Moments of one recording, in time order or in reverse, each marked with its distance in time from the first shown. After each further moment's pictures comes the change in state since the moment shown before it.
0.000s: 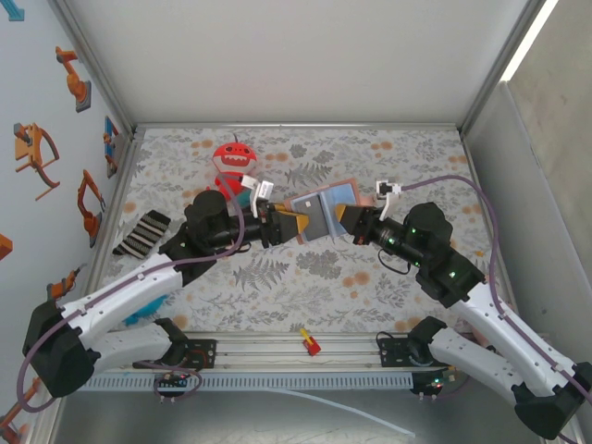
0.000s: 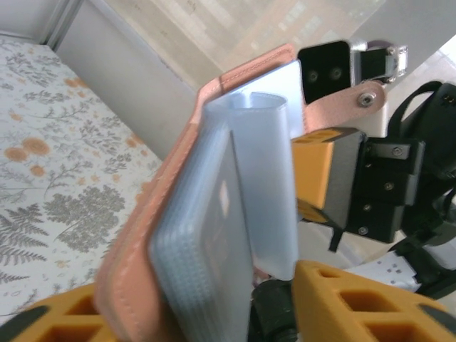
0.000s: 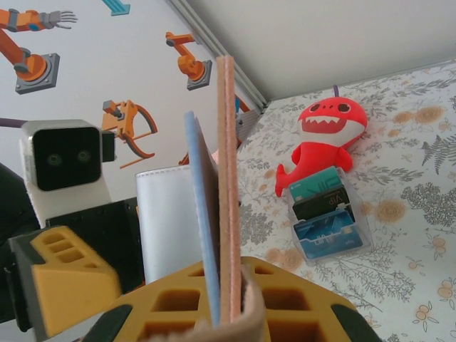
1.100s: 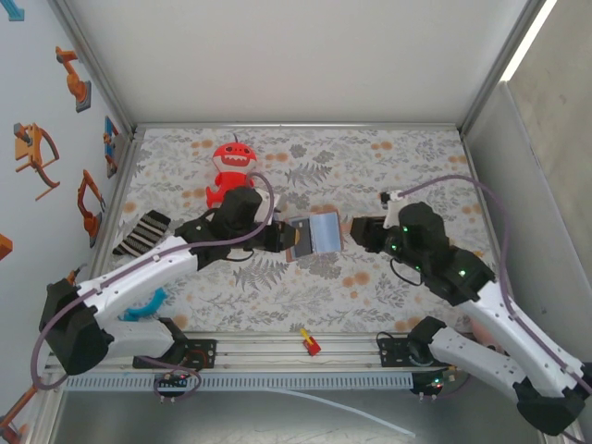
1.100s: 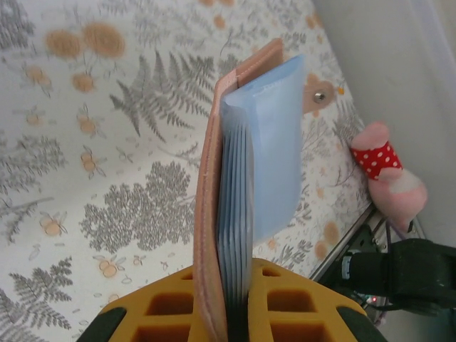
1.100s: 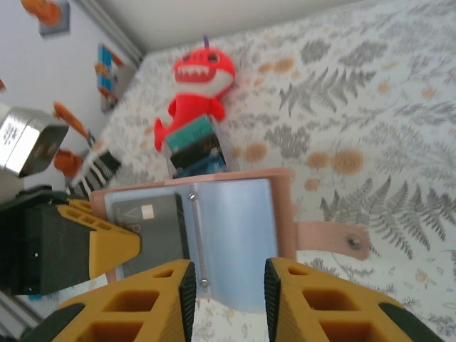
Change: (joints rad) left arm -0.045 0.159 0.169 -0.619 -0.272 0.069; right arm 0.052 0.039 0.116 -0.443 0.262 -0.107
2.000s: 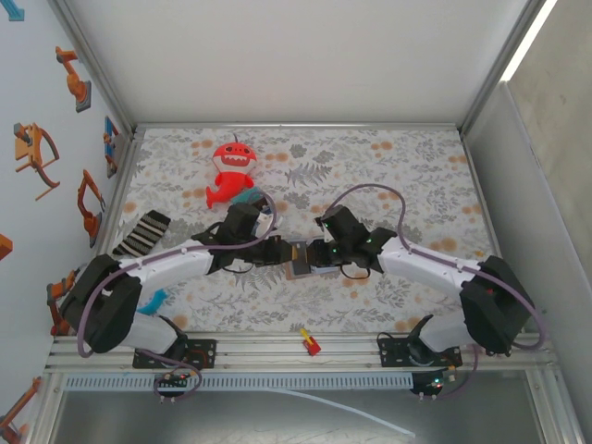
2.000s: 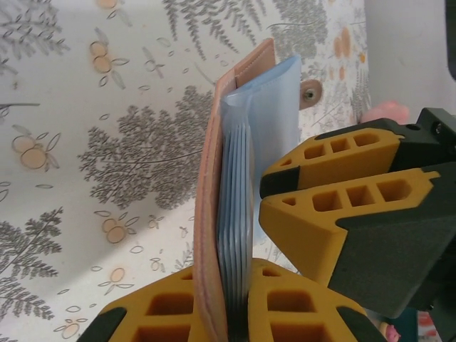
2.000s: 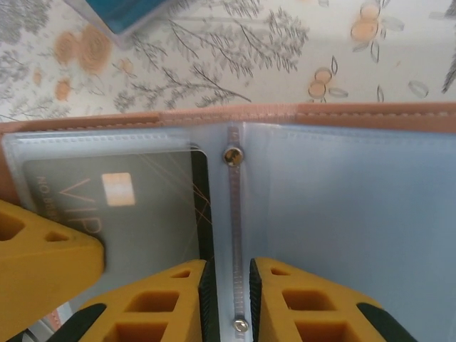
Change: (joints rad) left arm 0.117 0.161 -0.262 0.324 0.265 -0.135; right arm 0.065 0.603 -0.104 0.254 -0.227 0.081
